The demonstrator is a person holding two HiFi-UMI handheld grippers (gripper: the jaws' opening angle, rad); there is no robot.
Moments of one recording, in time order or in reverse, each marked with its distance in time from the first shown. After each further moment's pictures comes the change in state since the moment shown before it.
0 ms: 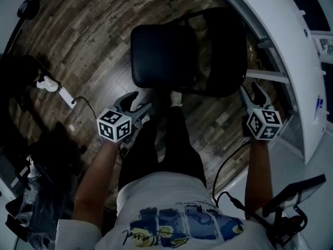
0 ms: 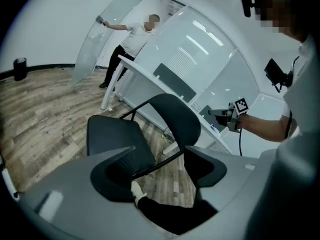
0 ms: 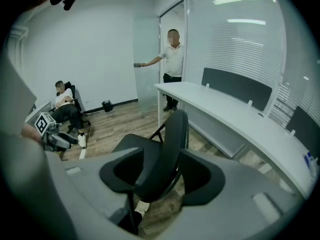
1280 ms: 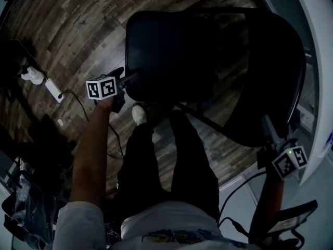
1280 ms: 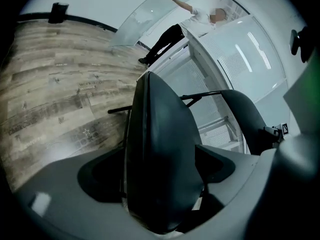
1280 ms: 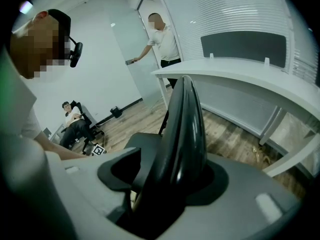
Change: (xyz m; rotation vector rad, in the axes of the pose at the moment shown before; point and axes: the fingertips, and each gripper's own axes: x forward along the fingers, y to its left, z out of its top) left arm 0.153 0.268 -0.086 -0.415 0.053 0.074; right arm 0.089 -0.002 -0.003 0.190 0.067 0.196
